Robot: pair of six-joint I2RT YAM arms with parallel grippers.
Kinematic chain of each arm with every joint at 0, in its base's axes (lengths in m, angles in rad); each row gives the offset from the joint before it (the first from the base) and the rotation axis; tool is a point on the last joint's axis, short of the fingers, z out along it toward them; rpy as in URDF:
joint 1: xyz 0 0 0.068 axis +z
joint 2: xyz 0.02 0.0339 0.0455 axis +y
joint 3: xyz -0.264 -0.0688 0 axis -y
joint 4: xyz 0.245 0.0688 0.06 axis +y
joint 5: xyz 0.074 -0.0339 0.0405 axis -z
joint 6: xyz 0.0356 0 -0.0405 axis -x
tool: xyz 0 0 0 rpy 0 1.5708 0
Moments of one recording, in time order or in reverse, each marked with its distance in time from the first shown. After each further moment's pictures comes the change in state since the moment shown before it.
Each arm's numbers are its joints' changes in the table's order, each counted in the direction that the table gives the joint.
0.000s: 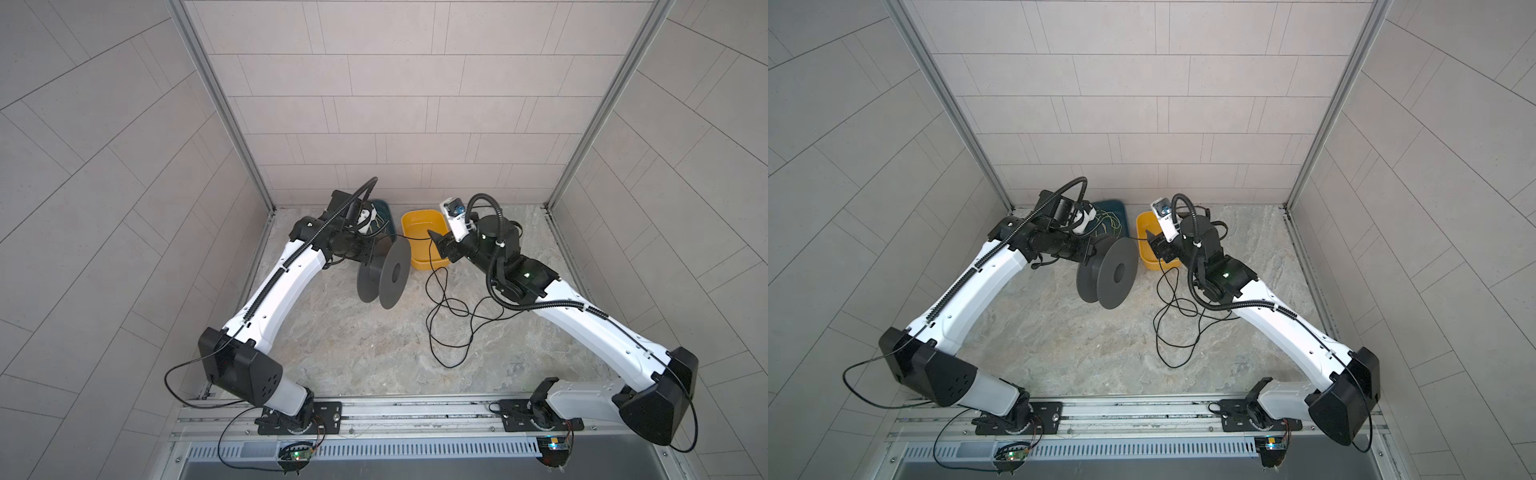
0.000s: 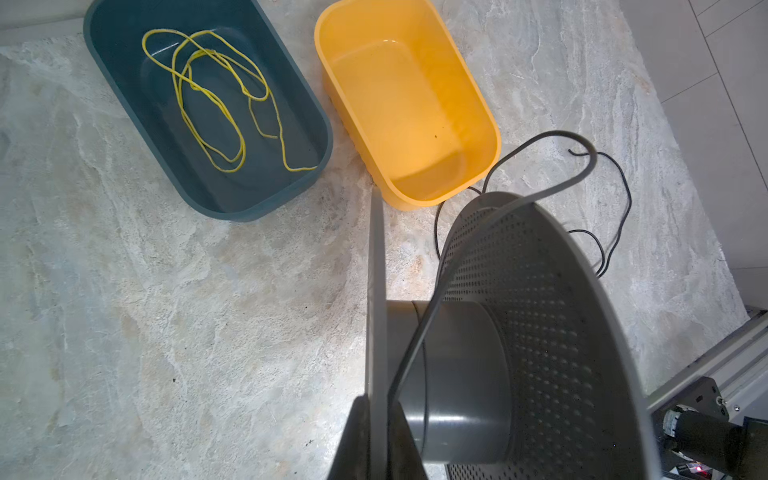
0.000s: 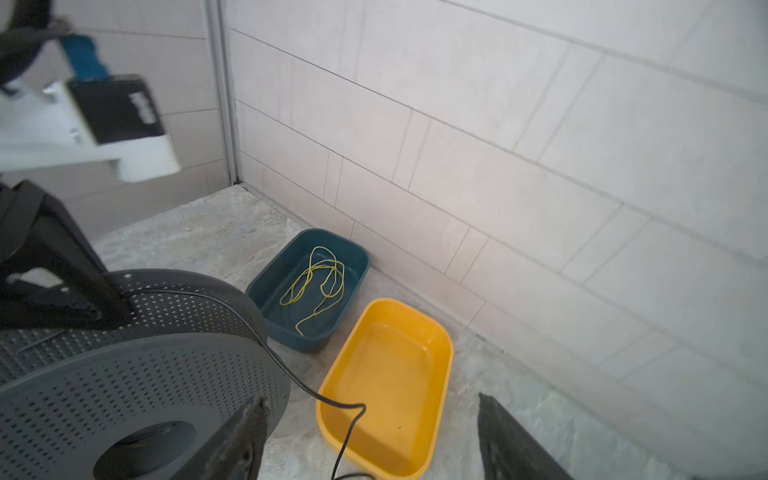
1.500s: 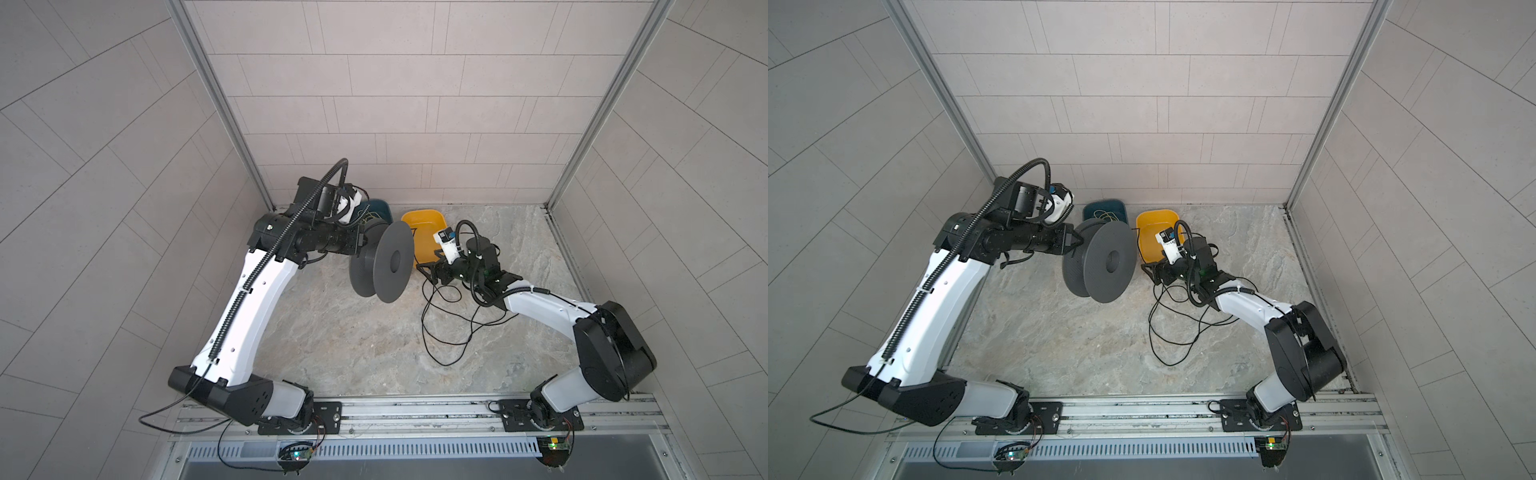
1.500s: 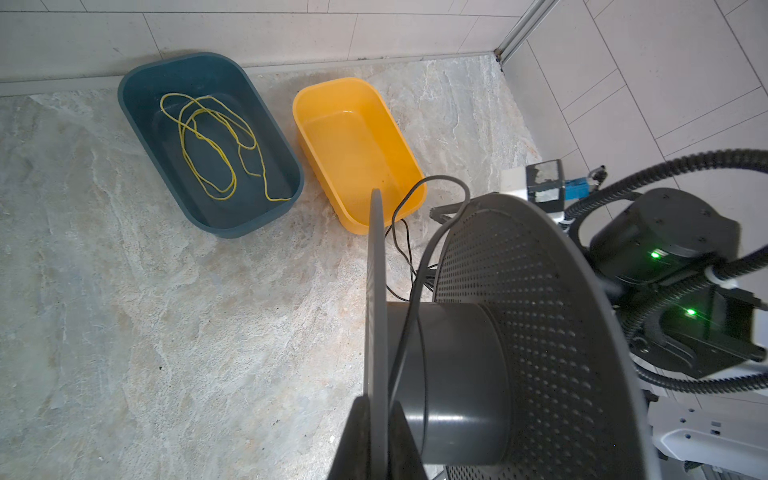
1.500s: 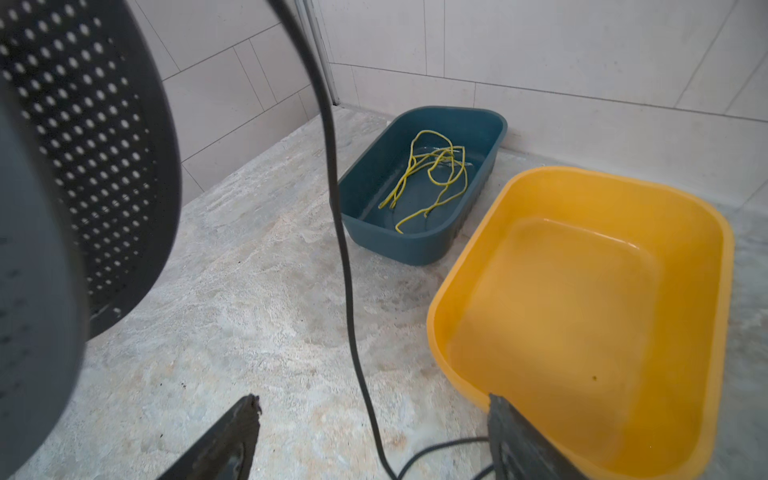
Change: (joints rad) left arm 0.053 -0.102 0.208 0.159 0.125 0.062; right arm -0.143 0.283 -0.341 -0.483 -0.533 -0.170
